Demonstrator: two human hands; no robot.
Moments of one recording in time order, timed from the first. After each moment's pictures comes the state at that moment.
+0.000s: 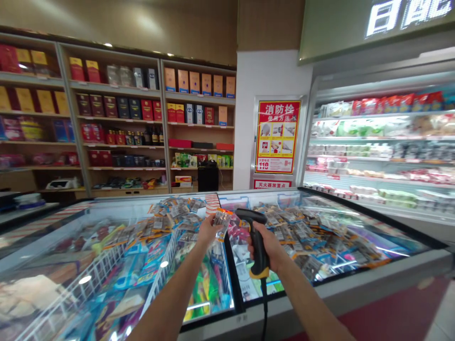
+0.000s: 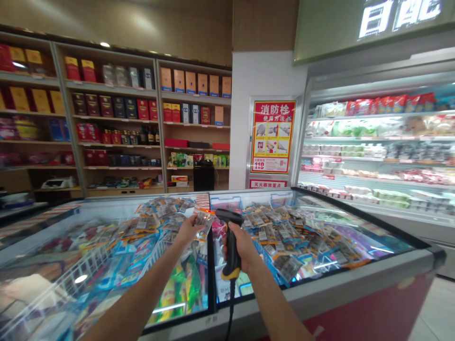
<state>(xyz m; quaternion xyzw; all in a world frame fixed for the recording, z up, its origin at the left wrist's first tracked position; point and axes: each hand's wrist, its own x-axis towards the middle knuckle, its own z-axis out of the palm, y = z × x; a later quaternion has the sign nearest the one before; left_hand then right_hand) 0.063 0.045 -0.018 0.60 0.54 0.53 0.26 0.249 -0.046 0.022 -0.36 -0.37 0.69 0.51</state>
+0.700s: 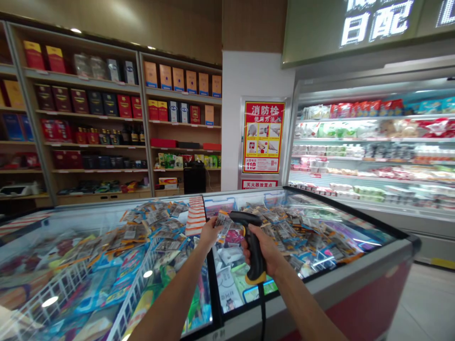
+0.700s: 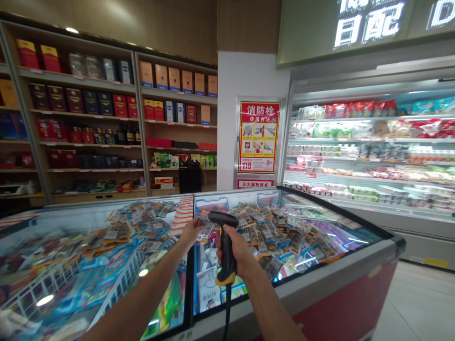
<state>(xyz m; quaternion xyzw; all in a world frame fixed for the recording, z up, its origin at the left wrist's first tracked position) 0.124 0.081 -0.033 0.63 0.48 0.54 0.30 0.286 -0.042 0.021 -0.34 -0.35 0.71 0.51</state>
